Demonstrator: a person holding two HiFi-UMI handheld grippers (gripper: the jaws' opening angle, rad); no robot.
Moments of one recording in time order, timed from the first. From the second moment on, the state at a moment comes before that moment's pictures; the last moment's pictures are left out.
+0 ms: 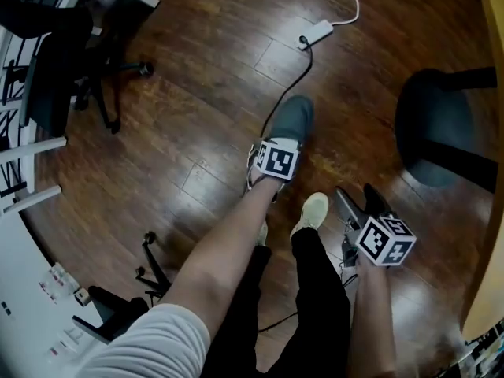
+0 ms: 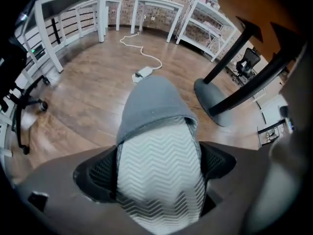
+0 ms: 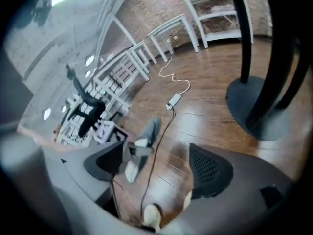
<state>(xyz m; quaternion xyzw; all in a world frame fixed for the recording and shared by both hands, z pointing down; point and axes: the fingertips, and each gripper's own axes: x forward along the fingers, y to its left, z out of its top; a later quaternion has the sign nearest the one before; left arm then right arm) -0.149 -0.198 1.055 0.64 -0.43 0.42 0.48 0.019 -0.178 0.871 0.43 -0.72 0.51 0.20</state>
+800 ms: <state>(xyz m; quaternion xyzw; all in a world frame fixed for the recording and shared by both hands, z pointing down) -0.191 -0.142 1.204 0.62 -0.37 0.47 0.50 -0.061 -0.144 0.981 0.38 -0.77 0.44 0.25</state>
